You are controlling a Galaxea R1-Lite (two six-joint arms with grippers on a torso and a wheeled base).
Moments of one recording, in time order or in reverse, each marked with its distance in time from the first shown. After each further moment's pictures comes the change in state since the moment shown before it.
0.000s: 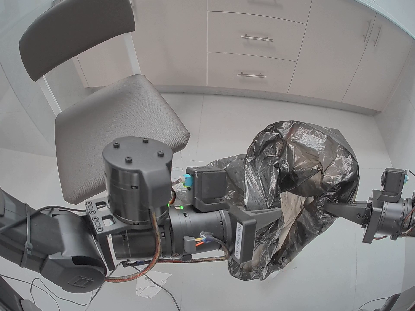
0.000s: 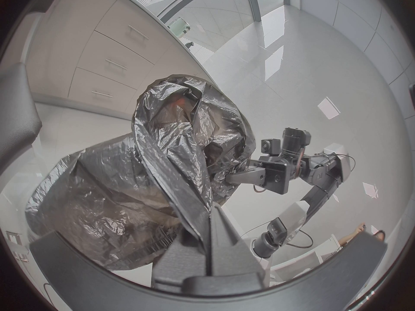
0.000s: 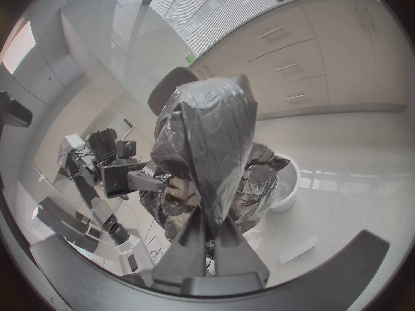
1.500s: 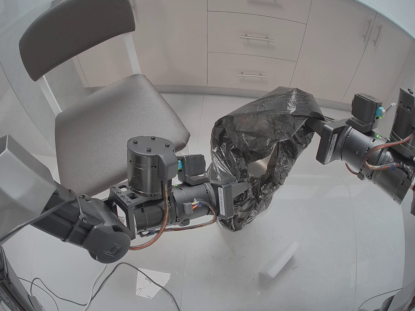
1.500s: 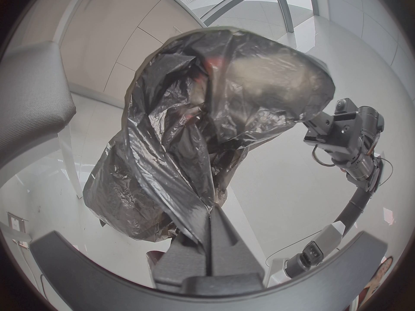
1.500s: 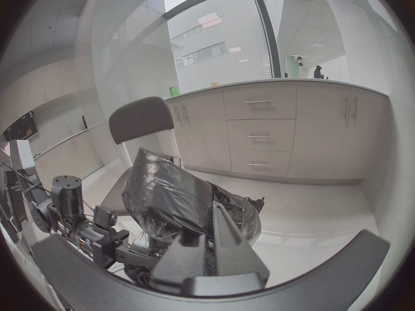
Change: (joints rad) left arm 0.181 0.193 -0.064 -0.111 0.038 -0.062; right arm 0.228 0.272 -0.364 -0.190 -0.660 -0.254
